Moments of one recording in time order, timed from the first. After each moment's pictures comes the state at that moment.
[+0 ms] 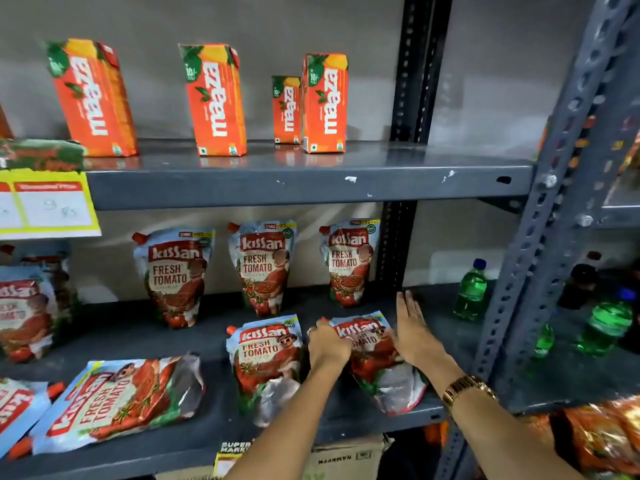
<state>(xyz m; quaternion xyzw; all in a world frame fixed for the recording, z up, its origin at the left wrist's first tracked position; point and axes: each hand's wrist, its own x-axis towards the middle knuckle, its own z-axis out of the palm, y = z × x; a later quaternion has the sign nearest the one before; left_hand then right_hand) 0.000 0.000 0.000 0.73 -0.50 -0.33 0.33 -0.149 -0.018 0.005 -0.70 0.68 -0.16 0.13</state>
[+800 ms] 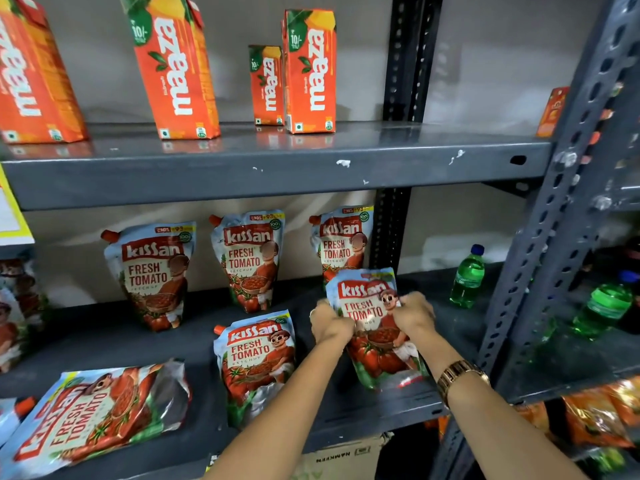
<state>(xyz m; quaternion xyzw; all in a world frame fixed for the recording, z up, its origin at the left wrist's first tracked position) -0.012 -0.030 0.012 0.70 -0.44 -0.40 0.40 -0.142 -0.044 0.019 -0.49 0.78 -0.31 0.25</state>
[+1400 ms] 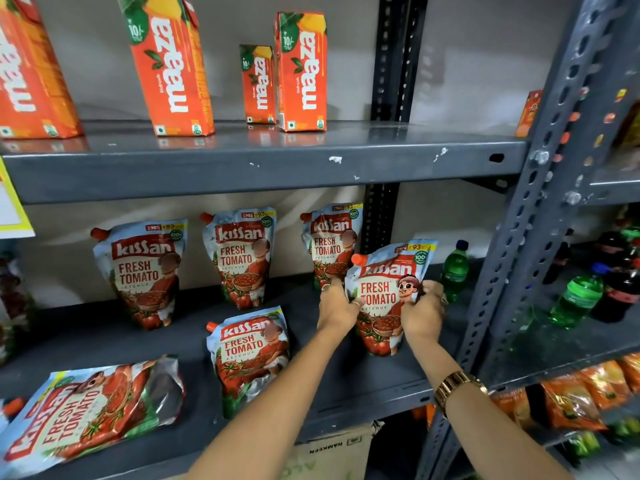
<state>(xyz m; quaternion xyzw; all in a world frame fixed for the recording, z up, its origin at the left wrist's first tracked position) -0.024 -0.030 0.024 0.60 -0.61 -0.32 0.40 -0.148 -0.012 0.016 -0.40 0.74 -0.53 0.15</state>
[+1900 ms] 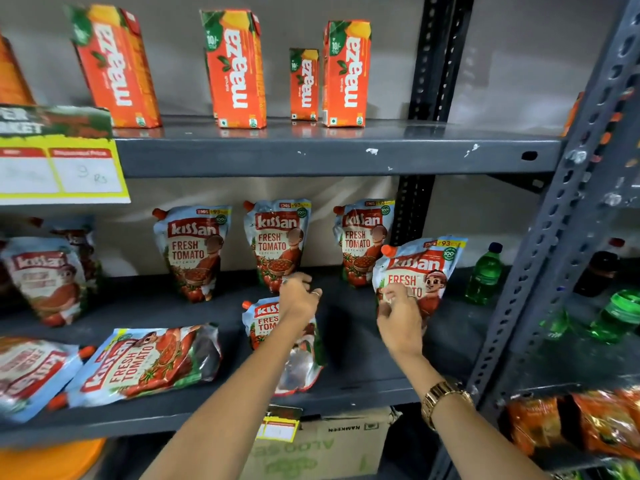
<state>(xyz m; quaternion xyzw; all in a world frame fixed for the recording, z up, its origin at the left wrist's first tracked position) 0.072 -0.013 0.020 0.70 -0.51 -0.26 0.43 -0.091 0.014 0.001 -0.61 0.65 -0.44 0.10</state>
